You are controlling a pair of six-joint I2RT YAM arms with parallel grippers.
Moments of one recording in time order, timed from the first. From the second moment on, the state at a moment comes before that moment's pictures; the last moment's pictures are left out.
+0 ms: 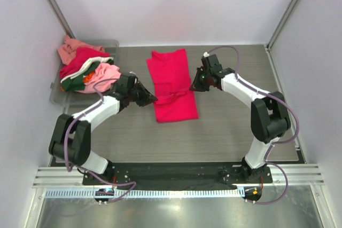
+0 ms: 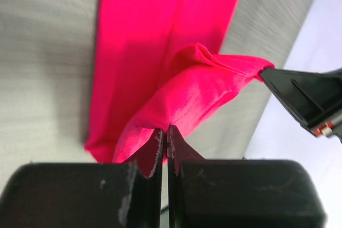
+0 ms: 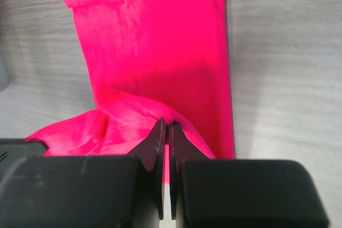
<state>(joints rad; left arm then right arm) -0.35 1.47 0.88 -0.16 0.30 -1.02 0.41 1.75 1.30 -0.42 -0.15 0.62</state>
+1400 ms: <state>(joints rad) -0.35 1.60 0.96 -0.11 0.25 -0.89 0.33 1.68 1.14 -0.32 -0.20 0.58</state>
